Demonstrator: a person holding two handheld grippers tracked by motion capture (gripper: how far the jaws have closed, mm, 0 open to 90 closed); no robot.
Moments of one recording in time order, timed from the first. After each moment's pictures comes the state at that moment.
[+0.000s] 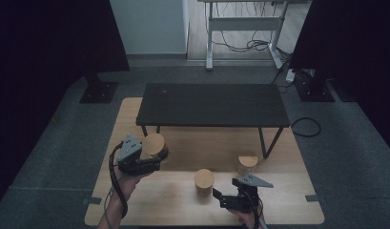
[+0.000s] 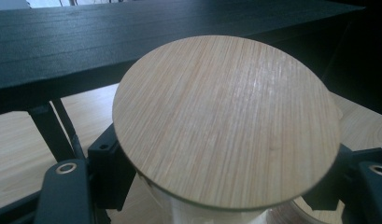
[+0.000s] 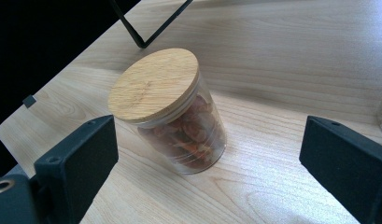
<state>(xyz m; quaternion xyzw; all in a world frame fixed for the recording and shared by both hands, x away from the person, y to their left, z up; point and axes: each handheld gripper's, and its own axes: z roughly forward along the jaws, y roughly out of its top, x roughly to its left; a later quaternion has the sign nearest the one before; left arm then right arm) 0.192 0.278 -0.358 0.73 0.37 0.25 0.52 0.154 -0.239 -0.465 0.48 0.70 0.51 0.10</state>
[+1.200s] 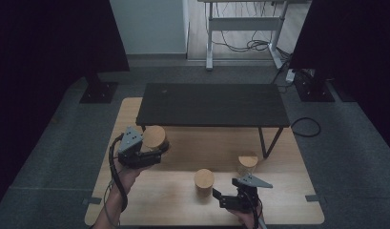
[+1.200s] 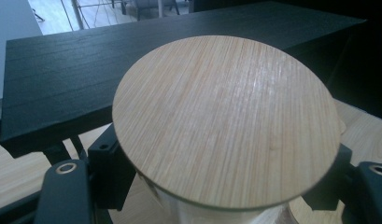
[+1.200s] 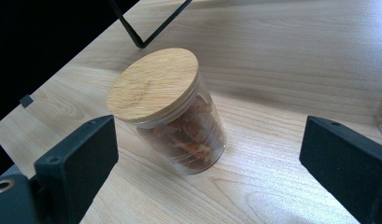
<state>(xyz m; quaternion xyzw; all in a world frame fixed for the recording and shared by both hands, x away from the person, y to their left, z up) 0.199 0.271 -0.334 0.73 0.36 0.26 0.51 0.152 -0.236 -0.466 0.48 0.70 0.51 0.11</state>
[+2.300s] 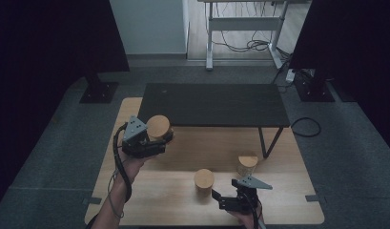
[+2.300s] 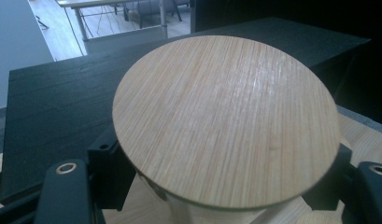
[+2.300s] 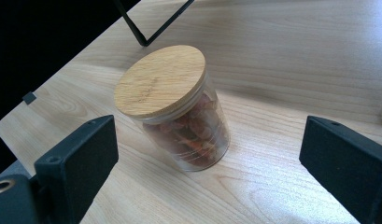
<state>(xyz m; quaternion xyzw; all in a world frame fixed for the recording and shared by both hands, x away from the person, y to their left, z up) 0.214 0.258 -0.314 0.73 0.36 0.27 0.52 0.147 -0.233 -0.465 0.48 0.70 0.51 0.11</state>
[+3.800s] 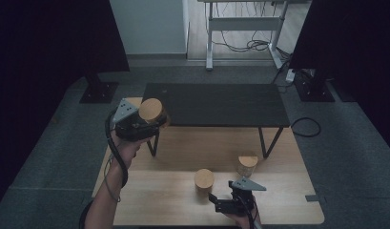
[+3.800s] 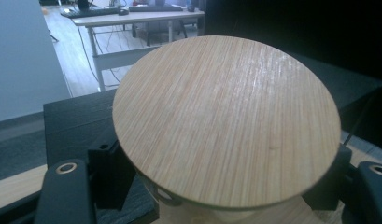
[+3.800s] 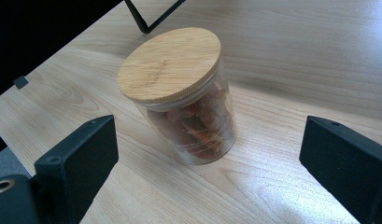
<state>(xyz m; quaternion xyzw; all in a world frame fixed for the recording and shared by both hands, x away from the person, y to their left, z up) 0.243 0.276 -0.302 0.70 0.37 0.27 0.55 0.148 -0.222 -0.467 0.47 0.72 0.50 0.12</state>
